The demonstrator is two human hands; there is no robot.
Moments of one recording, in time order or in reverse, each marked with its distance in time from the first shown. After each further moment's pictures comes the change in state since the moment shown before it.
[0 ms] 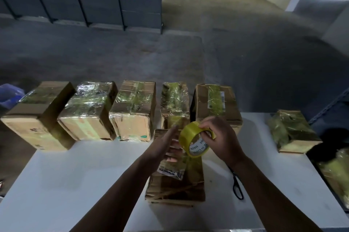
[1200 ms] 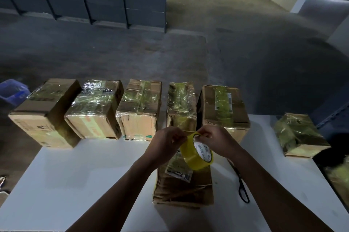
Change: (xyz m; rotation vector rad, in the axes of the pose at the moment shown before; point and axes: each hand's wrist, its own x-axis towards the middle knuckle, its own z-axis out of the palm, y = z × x) left_hand 0.003 0.000 -0.022 0.722 0.255 0.684; right_hand 0.021 -0.001 0.025 0.188 -0.484 0.533
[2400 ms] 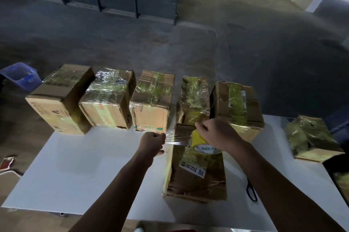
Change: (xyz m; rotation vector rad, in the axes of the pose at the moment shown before) left_hand -0.023 -0.051 -0.024 -0.542 0.146 -0.909; right_hand 0.009 -0.064 0.019 -0.364 -0.033 -0.125
